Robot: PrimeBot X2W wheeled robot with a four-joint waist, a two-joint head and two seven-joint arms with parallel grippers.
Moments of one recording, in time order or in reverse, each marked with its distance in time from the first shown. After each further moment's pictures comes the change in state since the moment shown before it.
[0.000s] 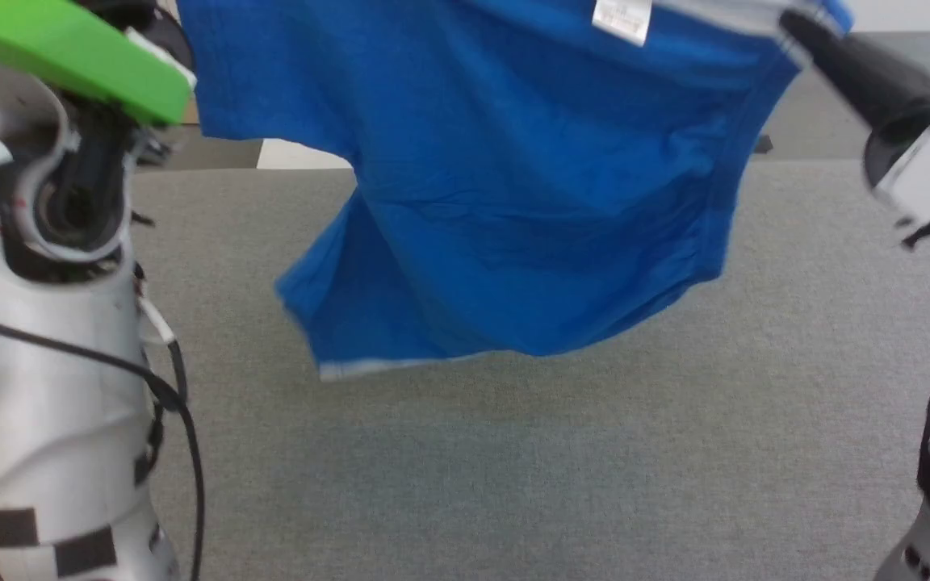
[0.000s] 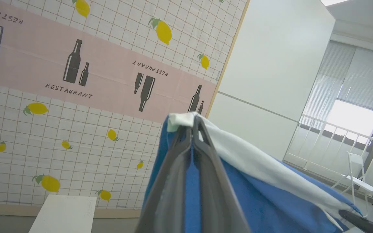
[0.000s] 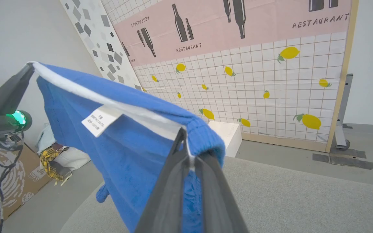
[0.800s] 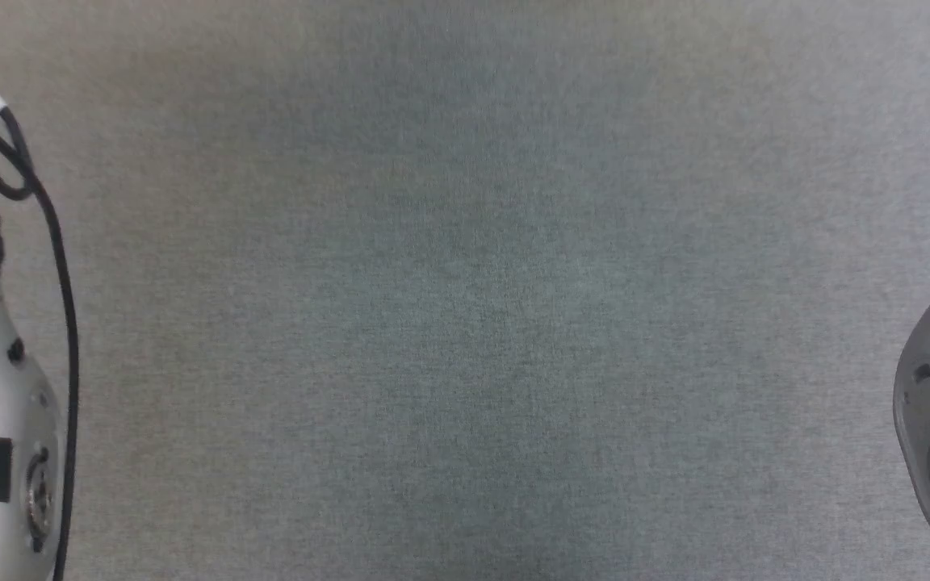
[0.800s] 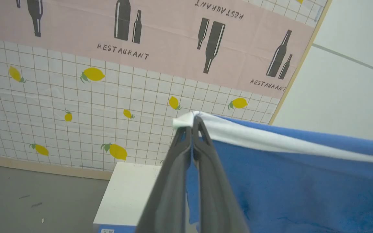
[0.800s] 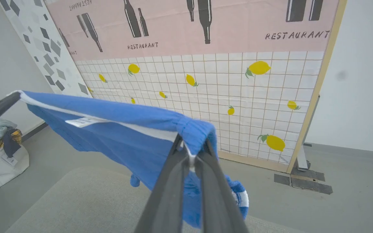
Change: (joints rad) left arm -0.485 0.143 -0.043 0.440 0.175 0.019 -0.079; right arm -0.640 0.017 0.105 0.465 -0.290 0.000 -0.263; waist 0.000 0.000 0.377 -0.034
